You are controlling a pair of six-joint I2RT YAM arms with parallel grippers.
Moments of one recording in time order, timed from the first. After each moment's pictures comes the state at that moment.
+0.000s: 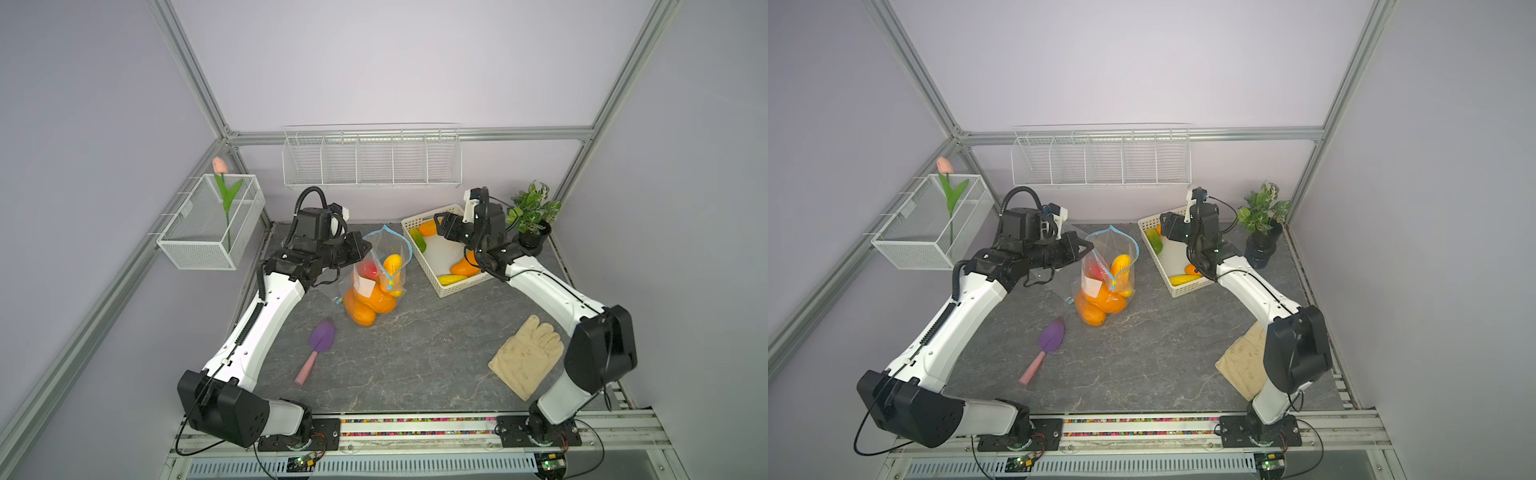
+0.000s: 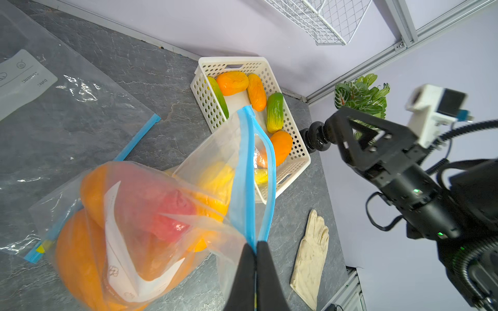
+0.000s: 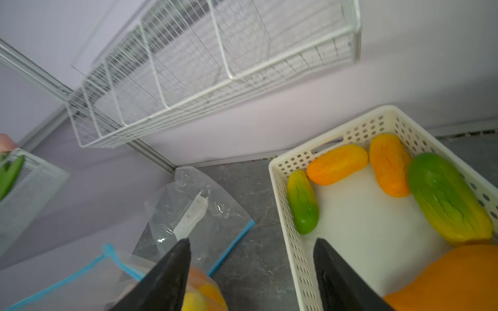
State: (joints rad) left arm -0.35 1.38 1.43 -0.63 0.42 -0.57; right arm 0.42 1.73 1.43 -0.09 -0.06 0.54
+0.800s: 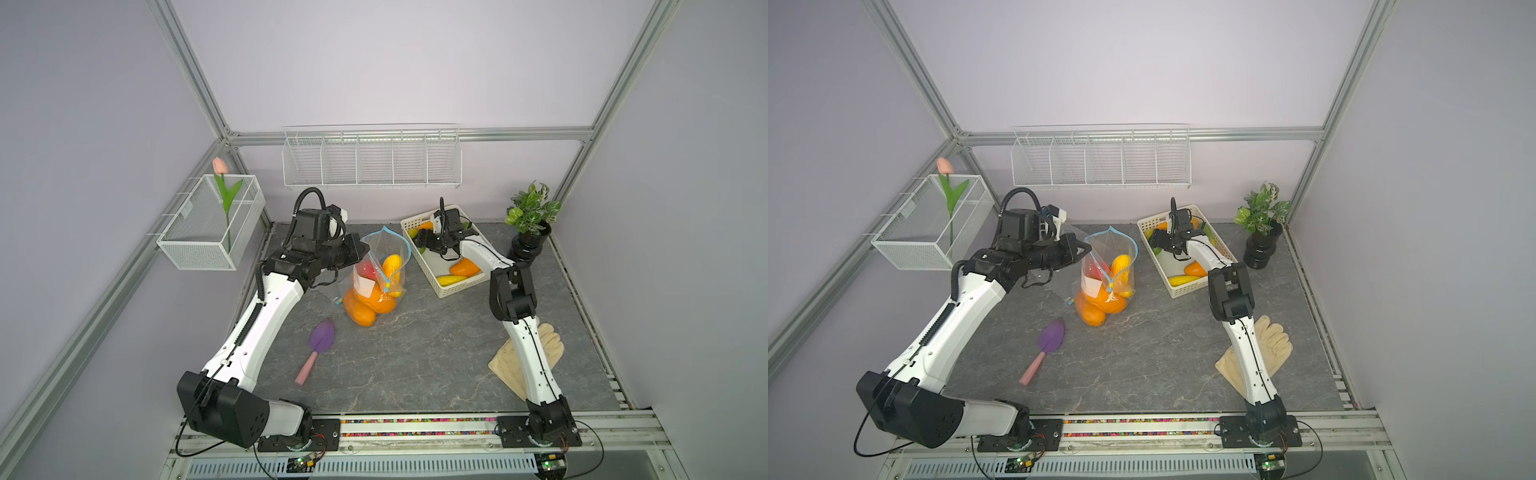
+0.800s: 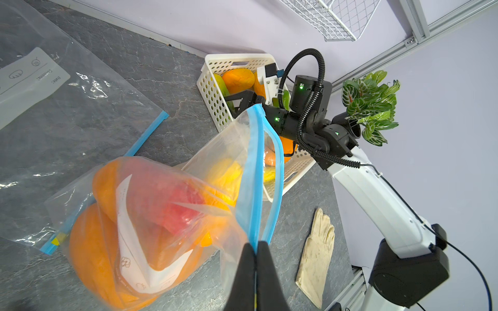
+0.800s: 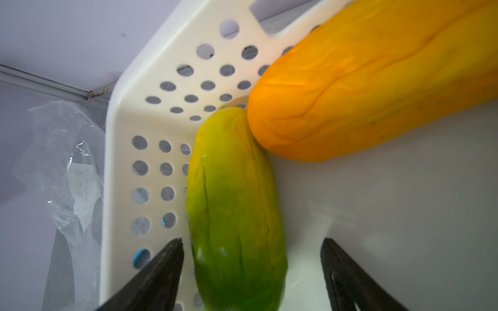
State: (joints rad) left arm -0.34 1.38 1.43 -0.66 0.41 -0.55; right arm 0.35 2.61 2.27 -0.45 -0.36 0.51
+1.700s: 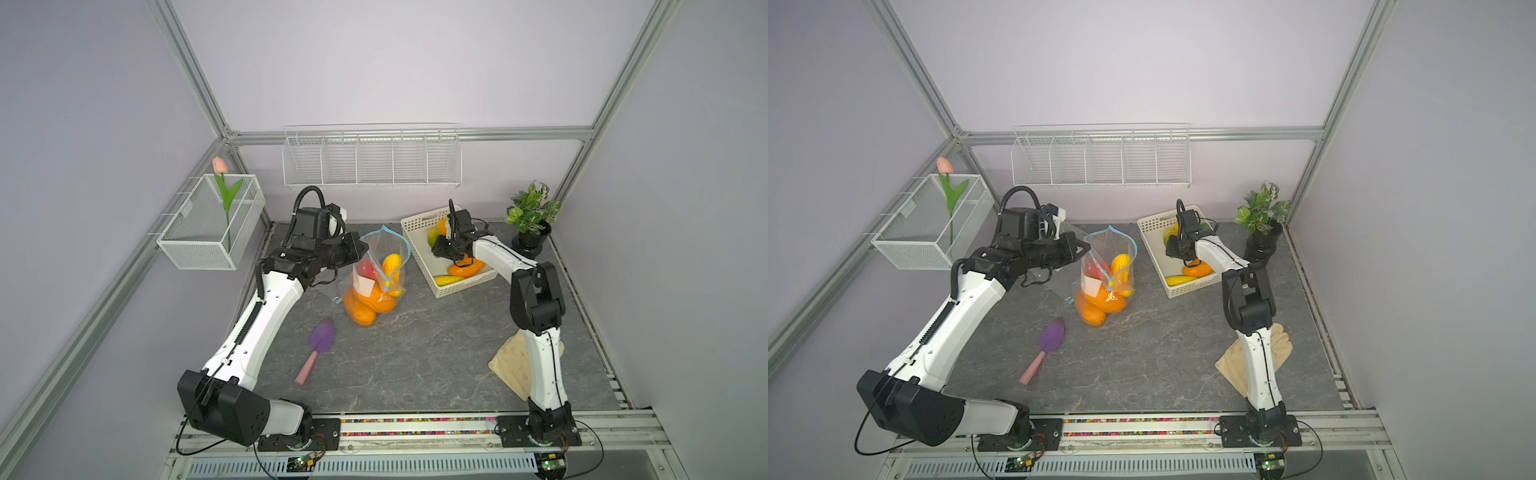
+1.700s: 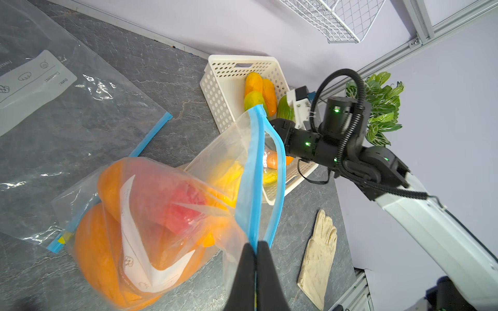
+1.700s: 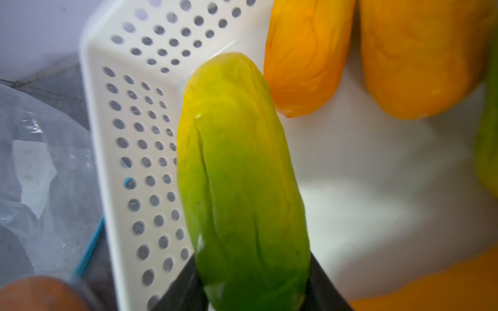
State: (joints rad) left arm -0.34 1.39 1.44 -0.67 0.40 -0.55; right arm 0.35 2.19 1.80 -0.49 -0.14 0.50
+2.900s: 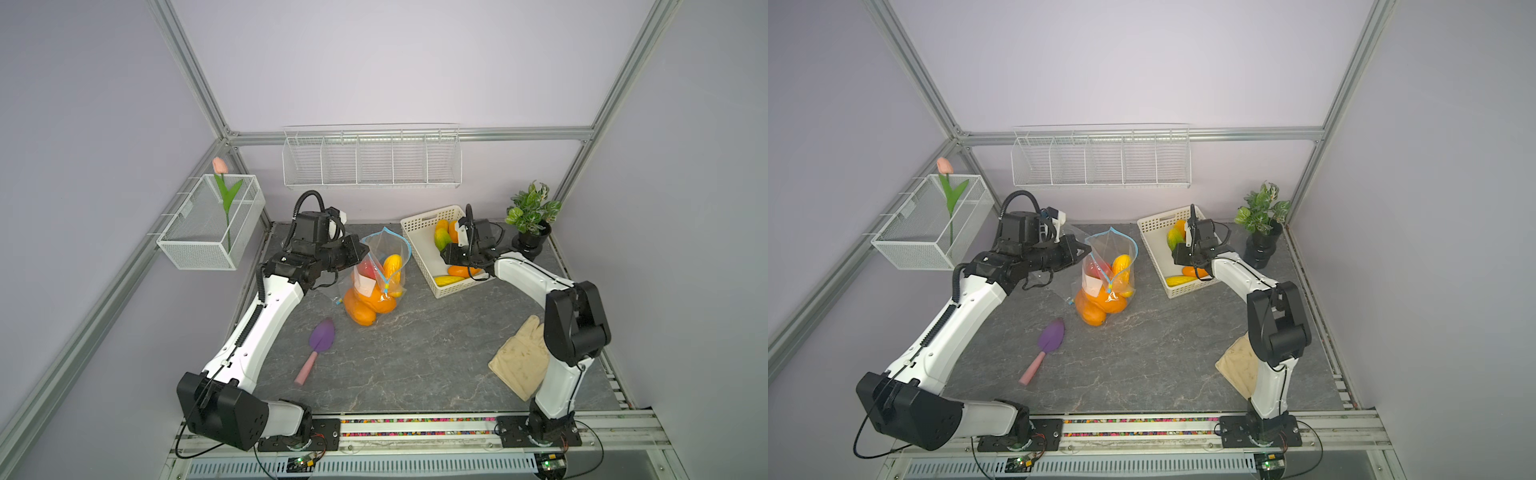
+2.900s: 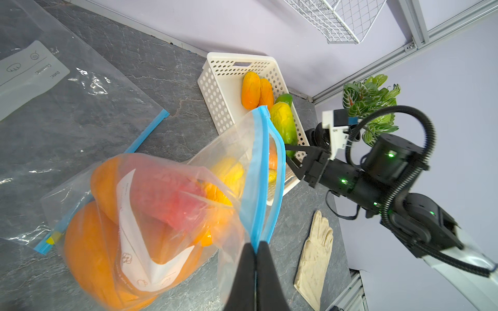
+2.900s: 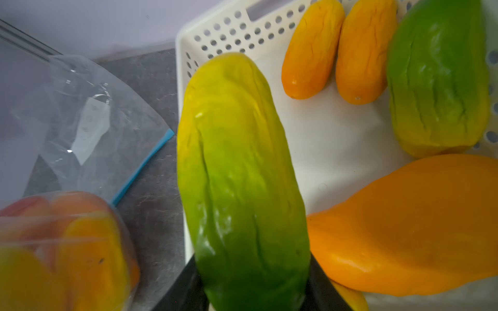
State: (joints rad) left arm -0.33 1.37 1.39 -0.62 0.41 -0.57; right arm 0.35 1.93 1.42 -0.31 -0.15 0.37
